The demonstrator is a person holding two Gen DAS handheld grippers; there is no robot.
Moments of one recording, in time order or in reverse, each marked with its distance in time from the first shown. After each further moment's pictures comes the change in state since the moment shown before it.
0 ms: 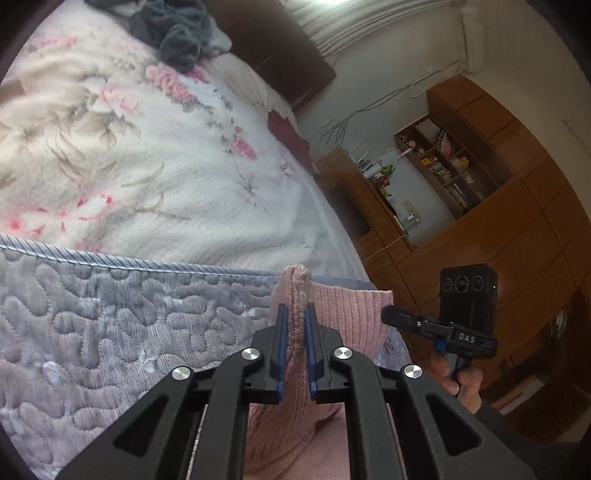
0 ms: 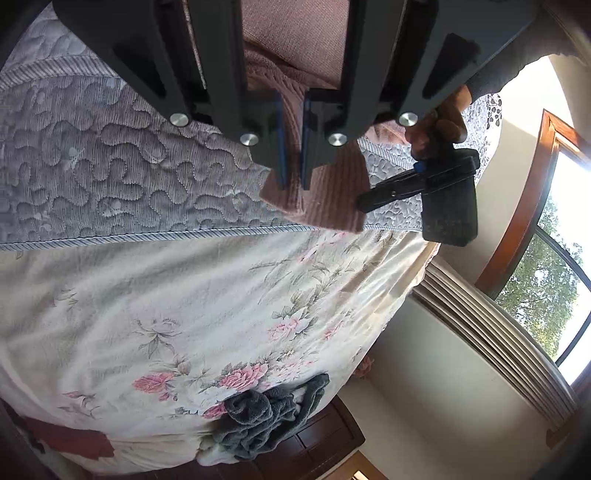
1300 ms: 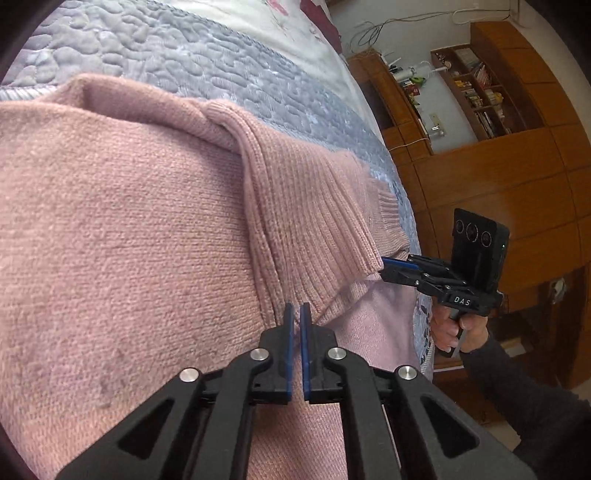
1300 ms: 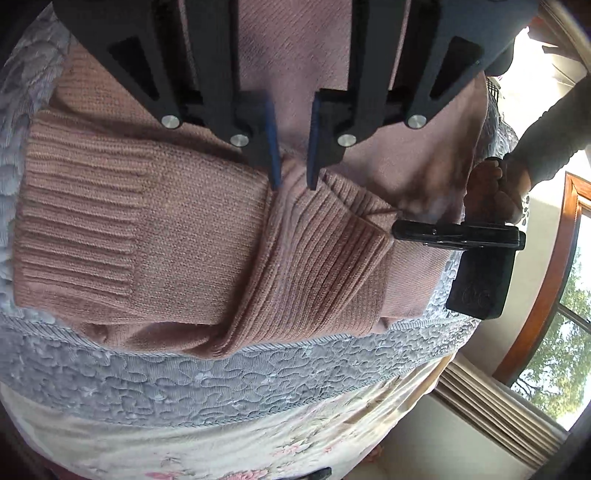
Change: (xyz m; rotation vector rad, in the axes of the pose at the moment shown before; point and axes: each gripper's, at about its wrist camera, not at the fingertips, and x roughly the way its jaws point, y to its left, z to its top) left arm -0.034 -0.016 -0.166 -0.164 0.455 0.064; right arm -0.025 0.034 -0.189 -0.027 0.297 -0.126
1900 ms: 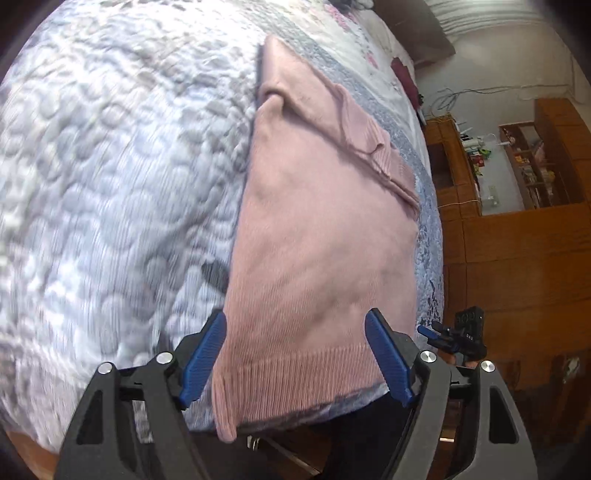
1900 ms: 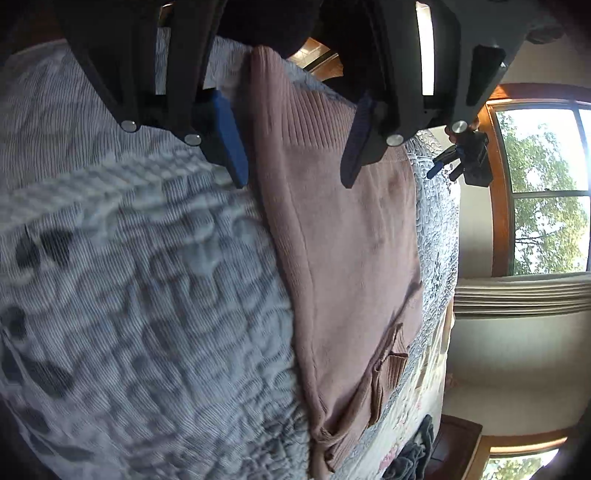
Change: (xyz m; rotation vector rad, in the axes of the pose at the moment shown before) left arm -0.149 -0.059 -0.291 -0.360 -0.182 0.218; right arm -0.144 -0.031 -0.308 0.614 0.017 0.199
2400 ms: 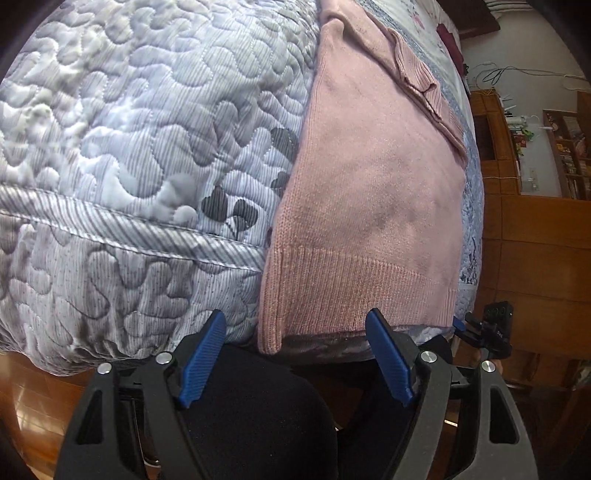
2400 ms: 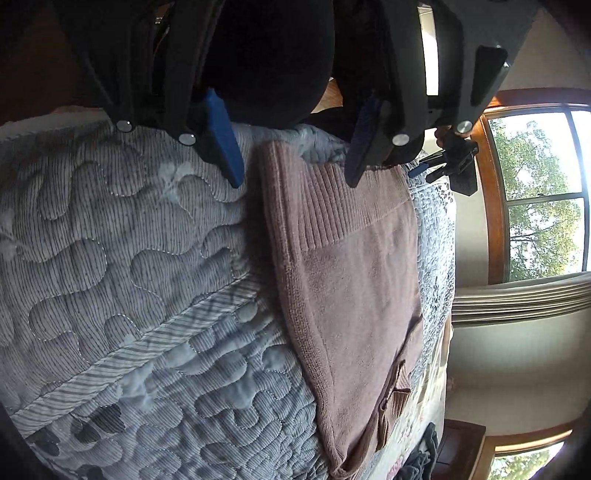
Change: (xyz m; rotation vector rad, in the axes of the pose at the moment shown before) left arm 0.019 0.026 -0.058 -0.050 0.167 0.131; right arm 0.011 -0.004 -0.067 0.022 0.041 0.026
